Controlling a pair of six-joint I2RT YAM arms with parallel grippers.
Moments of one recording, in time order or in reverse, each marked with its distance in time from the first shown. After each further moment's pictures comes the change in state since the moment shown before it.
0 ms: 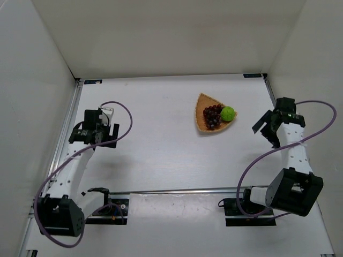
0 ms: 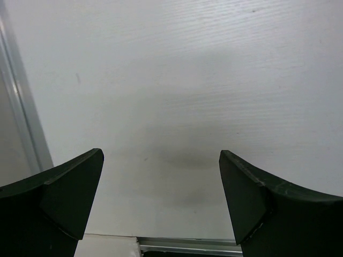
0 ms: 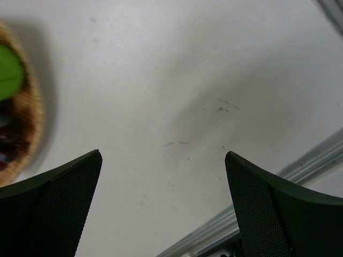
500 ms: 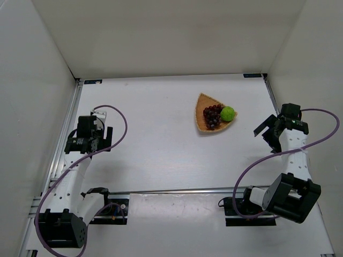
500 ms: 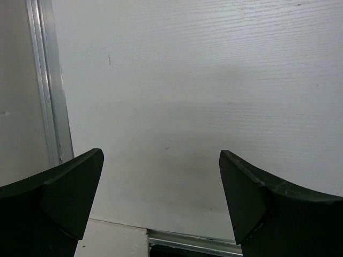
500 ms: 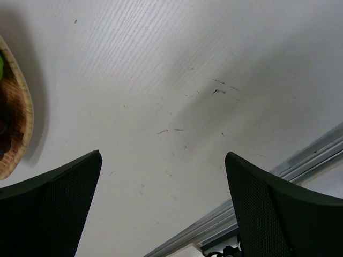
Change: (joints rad) left arm 0.072 -0.148 -0.068 -0.002 -0.080 0.015; right arm -0.103 -0.066 -0.106 0.007 -0.110 0.000
